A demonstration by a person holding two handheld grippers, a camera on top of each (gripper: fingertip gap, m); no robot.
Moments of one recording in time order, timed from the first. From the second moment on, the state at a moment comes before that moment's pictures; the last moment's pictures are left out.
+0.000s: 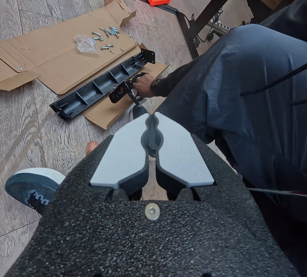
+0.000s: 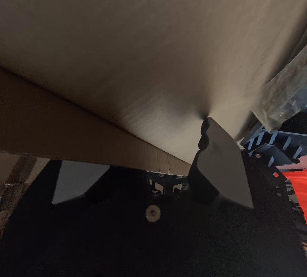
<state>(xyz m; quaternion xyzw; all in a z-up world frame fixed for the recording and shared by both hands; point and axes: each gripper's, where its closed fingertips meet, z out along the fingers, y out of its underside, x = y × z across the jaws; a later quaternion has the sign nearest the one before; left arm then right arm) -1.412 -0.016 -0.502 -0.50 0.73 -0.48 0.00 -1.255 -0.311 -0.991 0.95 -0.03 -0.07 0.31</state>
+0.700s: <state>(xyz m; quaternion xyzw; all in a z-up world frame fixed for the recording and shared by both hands) -1.431 -0.021 -0.505 -0.51 0.71 -0.49 0.00 -1.256 -0.315 -1.003 0.96 -0.05 -0.05 0.29</state>
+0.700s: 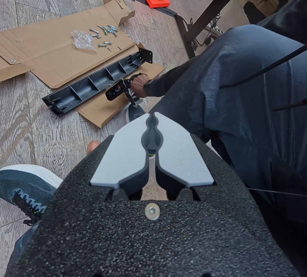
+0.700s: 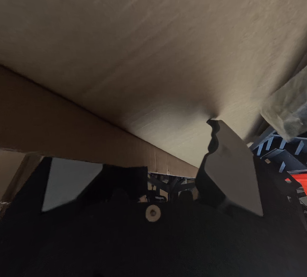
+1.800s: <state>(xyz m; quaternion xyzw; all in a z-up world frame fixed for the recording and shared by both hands) -1.463 -0.028 -0.467 -0.57 0.59 -0.57 0.04 -1.227 -0.188 -0.921 0.97 0.21 0.00 0.08</state>
